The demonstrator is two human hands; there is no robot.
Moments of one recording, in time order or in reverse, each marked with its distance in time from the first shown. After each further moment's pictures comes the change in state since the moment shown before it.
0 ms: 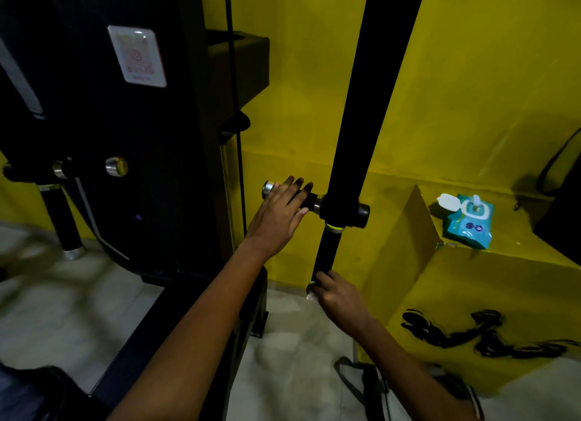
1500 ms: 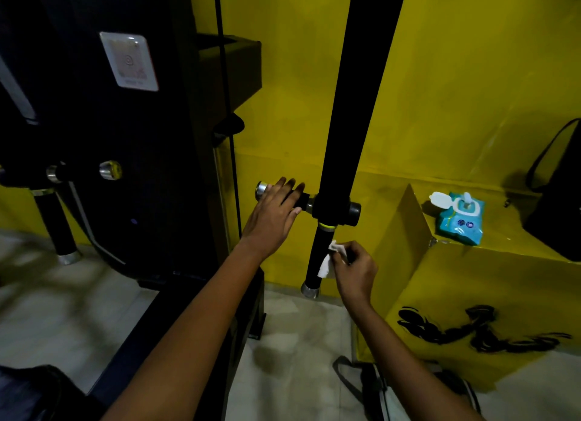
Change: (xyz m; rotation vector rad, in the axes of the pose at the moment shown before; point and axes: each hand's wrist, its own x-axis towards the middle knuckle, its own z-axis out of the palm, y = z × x) left_hand 0.001 0.004 -0.001 -0.023 0.020 -0.034; right_hand 0.030 0.008 -0.033 0.820 0.530 0.977
